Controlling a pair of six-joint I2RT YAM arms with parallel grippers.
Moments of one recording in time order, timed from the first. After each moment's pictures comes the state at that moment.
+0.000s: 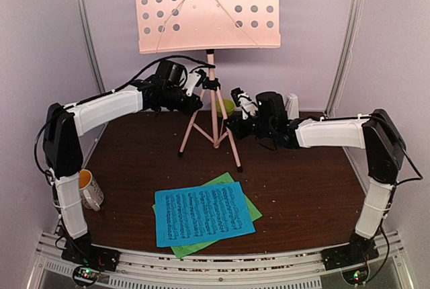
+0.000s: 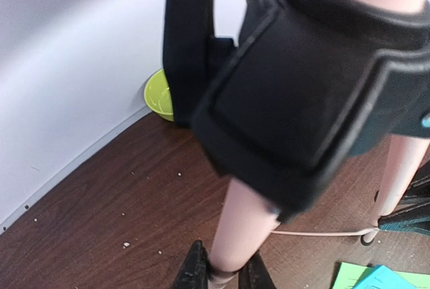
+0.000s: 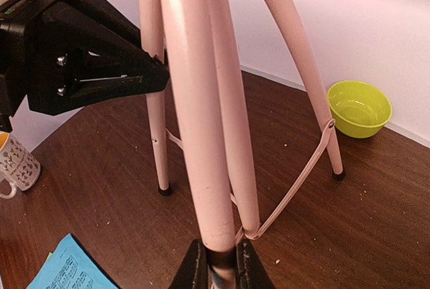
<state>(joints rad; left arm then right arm) -0.62 1.96 1.78 -0.41 0.04 0.09 0.67 1.85 1.28 0.23 -0.11 0.16</state>
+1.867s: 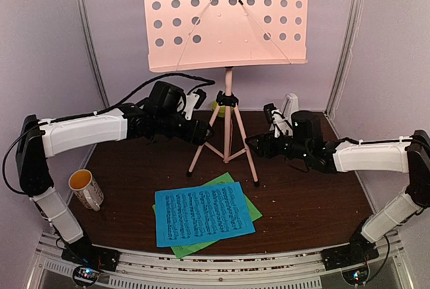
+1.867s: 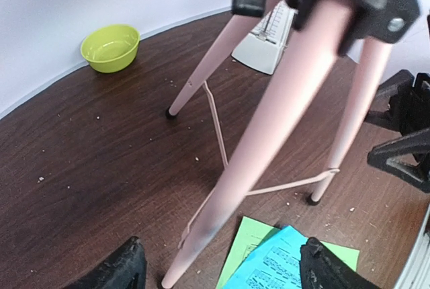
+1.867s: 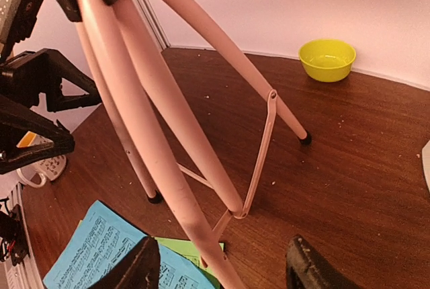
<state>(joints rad) -0.78 1.68 1.36 -0.27 0.05 -0.17 0.65 1.46 0.81 0.32 -0.16 0.28</state>
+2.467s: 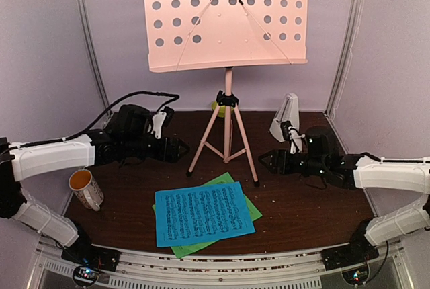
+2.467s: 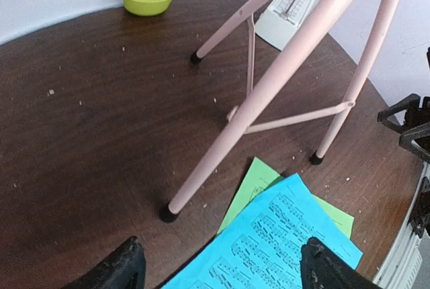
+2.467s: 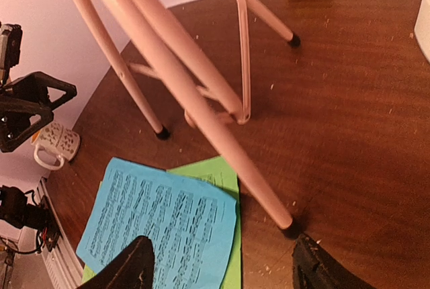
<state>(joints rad) -0.70 1.36 0.92 -0.13 0.11 -0.32 0.68 1.21 0.62 0.15 -0.14 0.51</state>
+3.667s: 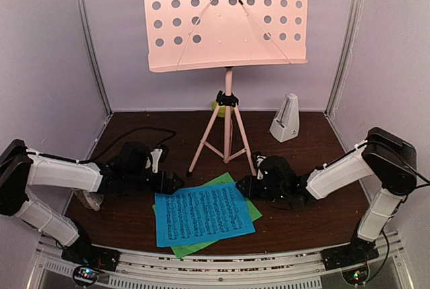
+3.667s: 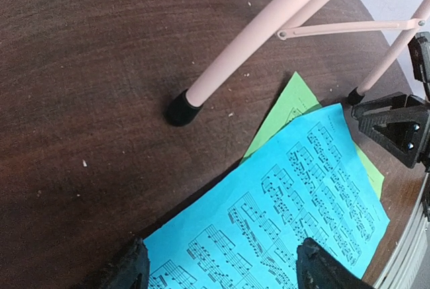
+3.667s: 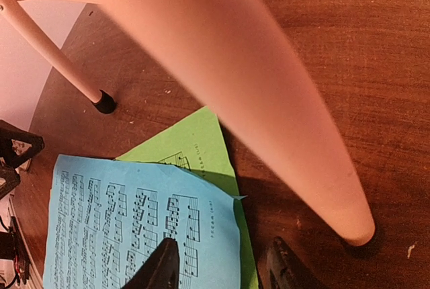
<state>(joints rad) -0.71 1.39 0.57 0.11 0.16 -0.47 0.90 1.72 0.66 0.44 0.09 0.77</state>
